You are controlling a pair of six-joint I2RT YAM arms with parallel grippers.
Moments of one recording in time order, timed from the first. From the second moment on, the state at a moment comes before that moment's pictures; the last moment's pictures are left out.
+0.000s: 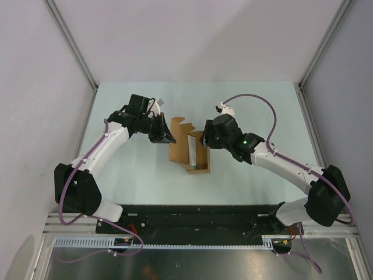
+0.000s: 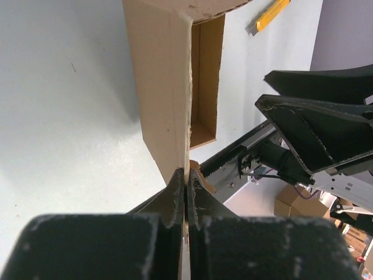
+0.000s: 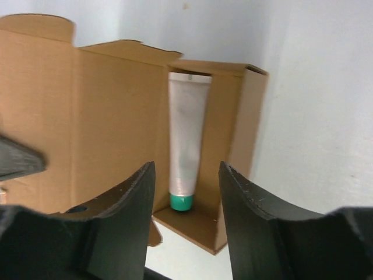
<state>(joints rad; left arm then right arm) -0.33 1.46 1.25 -0.75 0.57 -0.53 0.77 1.38 1.06 -0.31 0.22 0.68</state>
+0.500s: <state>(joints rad) -0.33 1.47 1.25 -0.75 0.57 -0.55 0.84 1.65 1.14 -0.31 0.16 0.70</state>
